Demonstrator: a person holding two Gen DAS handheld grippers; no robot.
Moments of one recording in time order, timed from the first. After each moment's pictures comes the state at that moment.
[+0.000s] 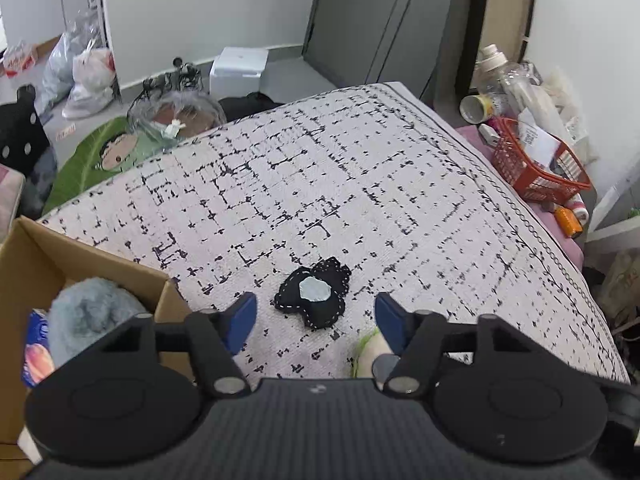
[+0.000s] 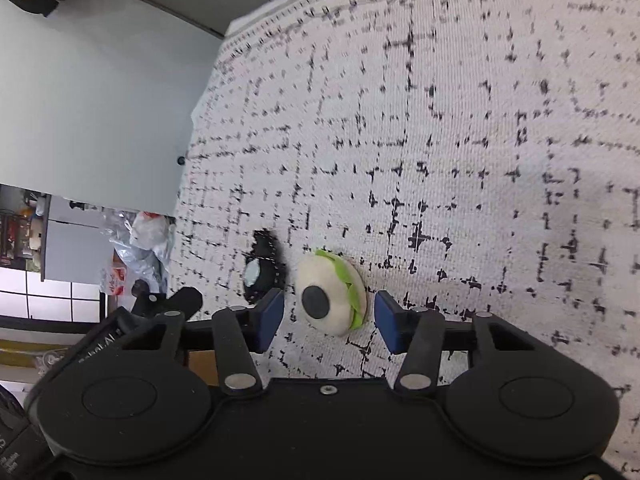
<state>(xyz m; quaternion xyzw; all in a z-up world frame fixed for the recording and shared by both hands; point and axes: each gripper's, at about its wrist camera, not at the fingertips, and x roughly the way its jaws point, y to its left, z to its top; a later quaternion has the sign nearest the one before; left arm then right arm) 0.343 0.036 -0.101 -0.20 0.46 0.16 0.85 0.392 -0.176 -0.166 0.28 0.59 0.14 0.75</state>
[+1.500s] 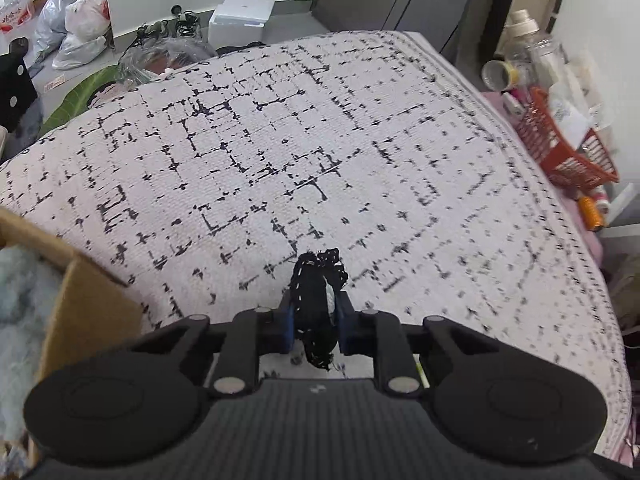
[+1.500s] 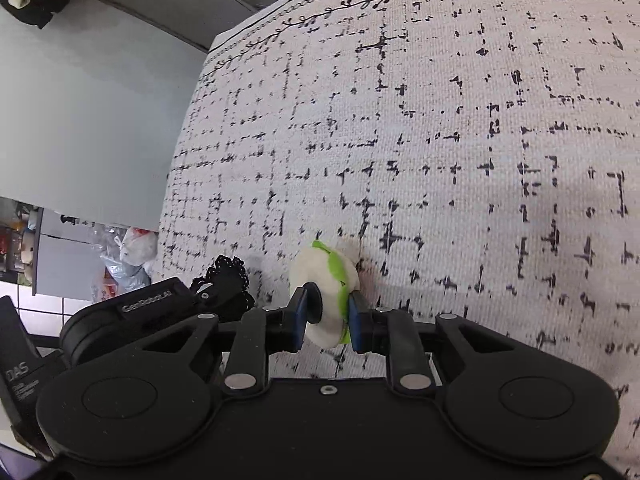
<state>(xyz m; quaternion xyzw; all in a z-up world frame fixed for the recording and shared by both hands) 0.373 0.034 -0.152 -0.24 0.50 0.15 0.82 0.374 -0.187 -0.171 0.28 0.56 0.12 0.77</state>
